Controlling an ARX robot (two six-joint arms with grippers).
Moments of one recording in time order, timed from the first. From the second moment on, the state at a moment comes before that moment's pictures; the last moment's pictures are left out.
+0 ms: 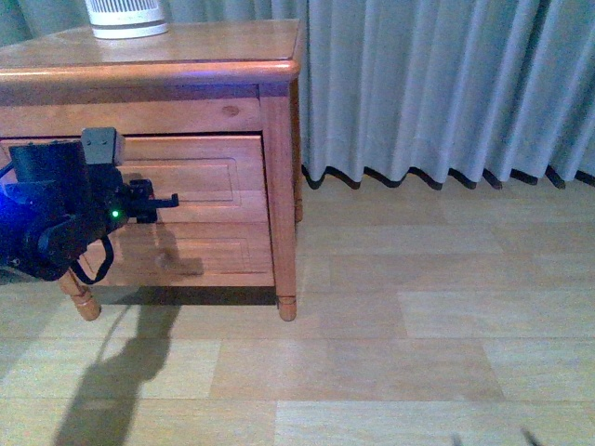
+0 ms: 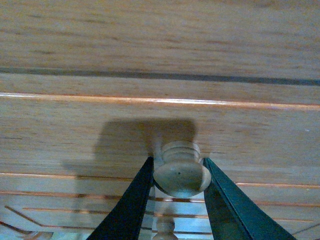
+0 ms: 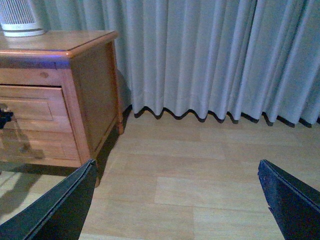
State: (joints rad) left arm 0.01 2.65 1.66 0.74 0.08 0.01; right arm 0.00 0.00 0.01 0.00 0.00 0.00
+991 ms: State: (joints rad) left arm 0.05 2.16 0.75 0.85 0.13 0.15; right arm 0.00 0.00 0.01 0.00 0.00 0.00
